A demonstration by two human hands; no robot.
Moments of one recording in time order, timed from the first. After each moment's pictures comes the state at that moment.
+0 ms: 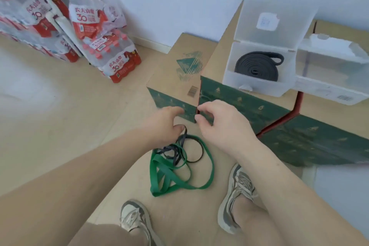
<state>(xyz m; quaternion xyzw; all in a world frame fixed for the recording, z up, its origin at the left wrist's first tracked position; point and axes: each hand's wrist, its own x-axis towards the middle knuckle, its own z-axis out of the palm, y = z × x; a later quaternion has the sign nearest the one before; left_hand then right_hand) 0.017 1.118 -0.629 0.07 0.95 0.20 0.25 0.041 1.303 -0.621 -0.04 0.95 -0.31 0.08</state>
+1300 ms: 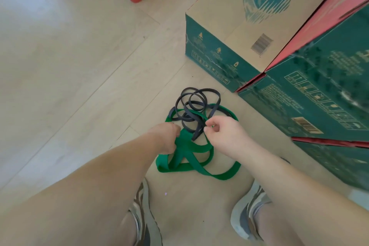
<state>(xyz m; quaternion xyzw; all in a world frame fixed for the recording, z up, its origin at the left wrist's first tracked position) 0.051 1.009 -0.946 0.02 0.87 0.10 0.48 0.014 1.205 -0.875 0.03 0.87 -0.27 0.42</state>
